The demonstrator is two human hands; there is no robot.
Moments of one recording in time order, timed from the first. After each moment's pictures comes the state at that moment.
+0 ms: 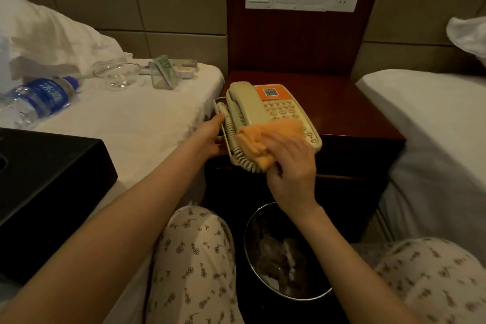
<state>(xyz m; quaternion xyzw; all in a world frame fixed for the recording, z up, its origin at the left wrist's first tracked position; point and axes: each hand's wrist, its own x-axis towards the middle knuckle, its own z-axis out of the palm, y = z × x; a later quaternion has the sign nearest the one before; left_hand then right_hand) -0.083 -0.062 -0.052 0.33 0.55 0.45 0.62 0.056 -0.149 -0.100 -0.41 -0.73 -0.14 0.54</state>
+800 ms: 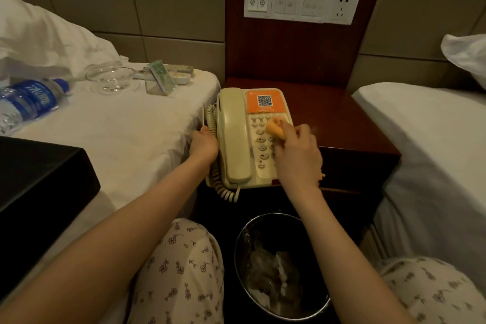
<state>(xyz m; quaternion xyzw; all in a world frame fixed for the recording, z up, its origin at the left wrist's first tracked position) -0.077 -0.051 -0.072 0.38 0.68 0.47 0.41 0.075 -0.106 -0.075 -0.68 -0.65 -0.09 0.32</state>
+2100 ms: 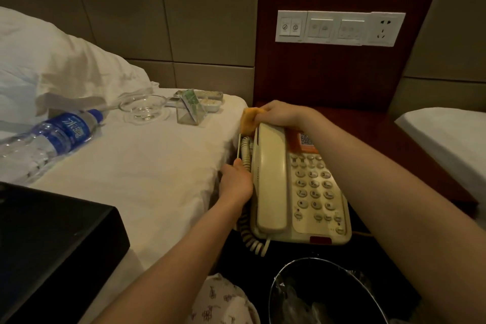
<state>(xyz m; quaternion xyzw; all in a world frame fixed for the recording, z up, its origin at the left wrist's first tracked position) -0.087 -0.040 -0.067 0.38 0.71 0.42 0.42 0.016 0.066 0.017 -0.57 -0.78 0.25 0.13</state>
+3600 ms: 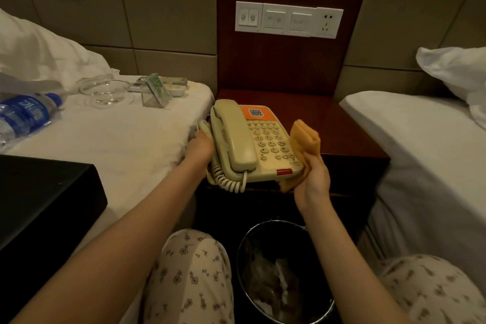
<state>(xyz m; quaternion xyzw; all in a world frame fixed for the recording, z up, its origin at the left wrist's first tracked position) -0.087 -0.042 -0.059 0.37 0.67 0.46 0.46 0.082 -0.115 -0.083 -0.40 -0.20 0.50 0.74</state>
